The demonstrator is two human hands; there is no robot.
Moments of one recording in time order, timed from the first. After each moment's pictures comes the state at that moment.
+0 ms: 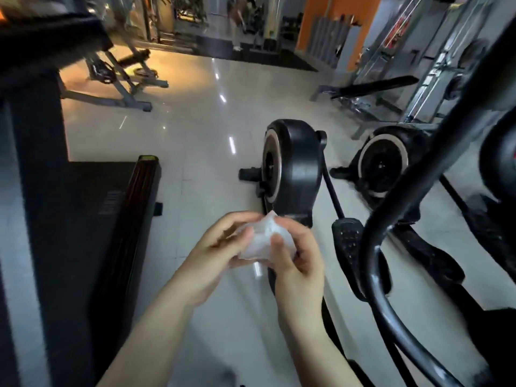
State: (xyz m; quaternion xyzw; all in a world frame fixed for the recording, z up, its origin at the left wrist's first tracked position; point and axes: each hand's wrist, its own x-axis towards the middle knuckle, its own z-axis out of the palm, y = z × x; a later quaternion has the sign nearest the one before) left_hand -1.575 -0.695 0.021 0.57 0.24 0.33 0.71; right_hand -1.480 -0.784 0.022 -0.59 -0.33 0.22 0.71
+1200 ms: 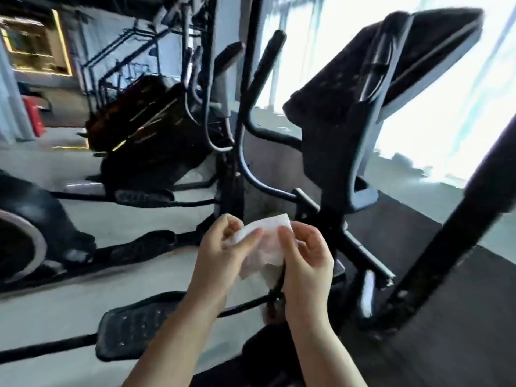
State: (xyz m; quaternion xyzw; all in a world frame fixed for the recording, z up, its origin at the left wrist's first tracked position) left_hand -1.159 -0.528 0.103 0.61 -0.27 -0.13 0.74; right_hand -1.240 -0.601 0.099 -0.58 0.24 -0.51 0.59
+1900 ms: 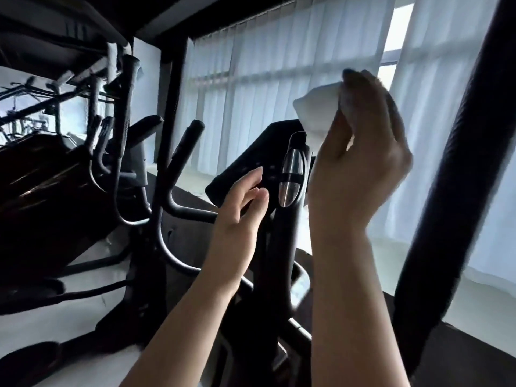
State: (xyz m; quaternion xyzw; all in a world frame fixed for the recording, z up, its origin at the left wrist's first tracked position) left_hand -1.138 -0.667 0.243 0.39 -0.50 -0.13 0.76; right_hand -1.224 -0.694 0.334 -0.49 0.09 -0.86 -0.10
